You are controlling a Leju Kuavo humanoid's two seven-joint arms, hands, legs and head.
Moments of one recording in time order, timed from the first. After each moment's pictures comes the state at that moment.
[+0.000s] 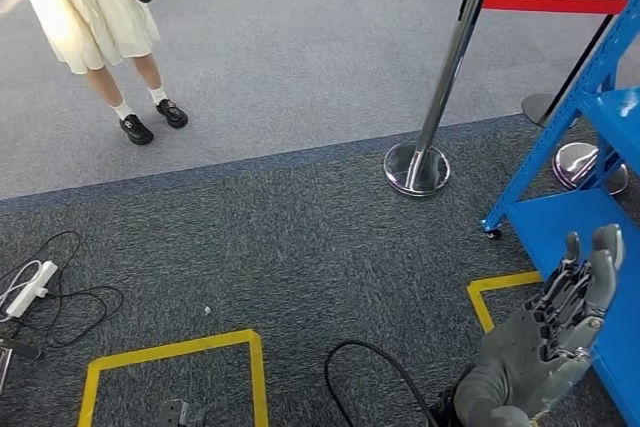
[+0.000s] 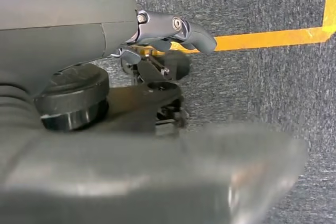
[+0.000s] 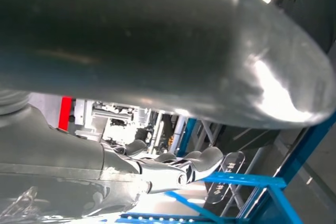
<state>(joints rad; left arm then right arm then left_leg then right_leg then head) -0.08 -0.24 1.03 -0.21 -0.88 -0.08 -0.46 0.25 0.15 0.46 -2.10 0.56 -0.68 -0.67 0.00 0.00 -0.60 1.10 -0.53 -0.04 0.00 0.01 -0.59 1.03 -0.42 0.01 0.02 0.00</state>
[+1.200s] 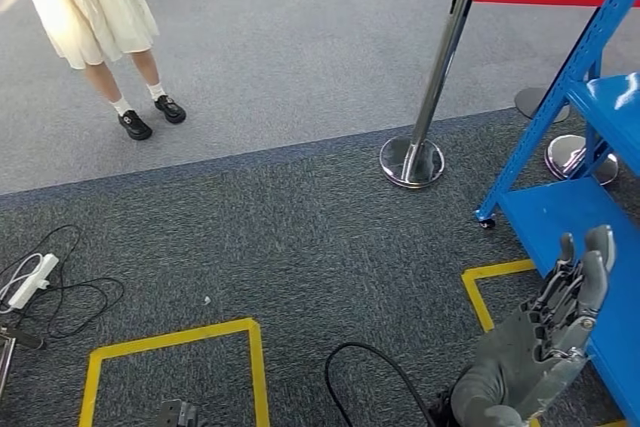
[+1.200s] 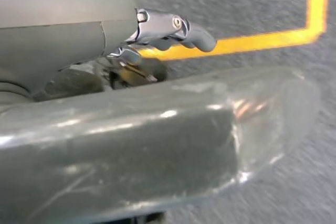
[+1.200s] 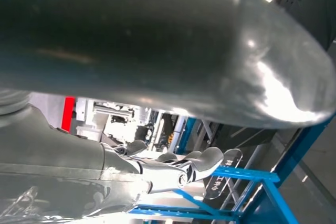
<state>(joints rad) -0.08 -0.24 1.03 -0.21 -0.91 -0.12 -0.57 0.25 0.14 0.46 -2.09 0.57 -0.68 -0.68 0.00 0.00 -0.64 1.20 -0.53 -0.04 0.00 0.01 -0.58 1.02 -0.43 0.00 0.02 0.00</state>
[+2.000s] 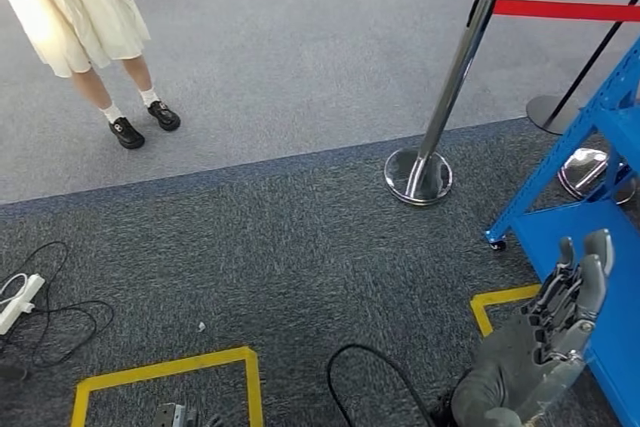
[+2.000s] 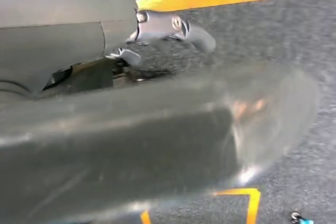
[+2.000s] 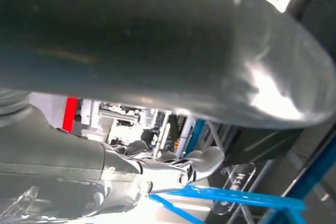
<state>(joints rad) -0.07 -0.23 1.03 -0.21 -0.87 -0.28 -0.59 0.25 0.14 0.45 -2.08 0.56 -0.68 -0.69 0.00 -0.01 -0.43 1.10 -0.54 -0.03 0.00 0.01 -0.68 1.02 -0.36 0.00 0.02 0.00</state>
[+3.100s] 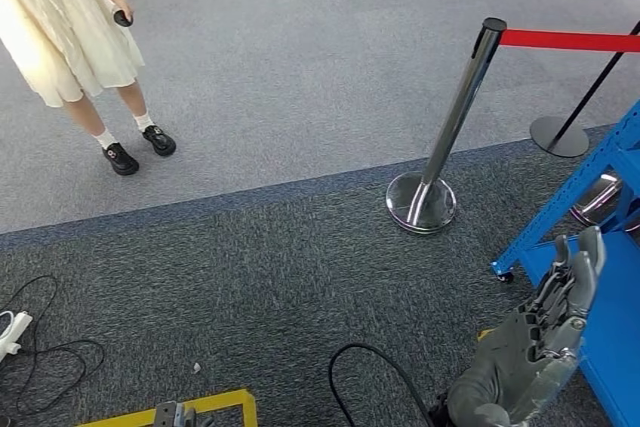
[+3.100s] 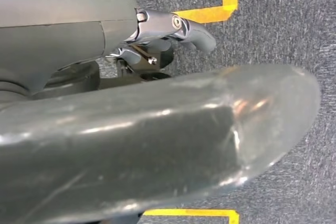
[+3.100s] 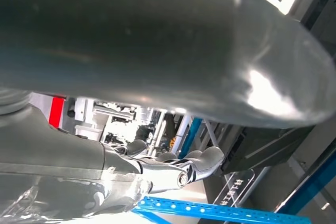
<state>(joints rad) -0.07 -0.23 1.03 -0.21 -0.87 -0.19 -0.56 0.25 0.14 0.45 -2.08 0.61 -0.68 -0.66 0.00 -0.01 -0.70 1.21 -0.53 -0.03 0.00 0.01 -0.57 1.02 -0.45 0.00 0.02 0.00</state>
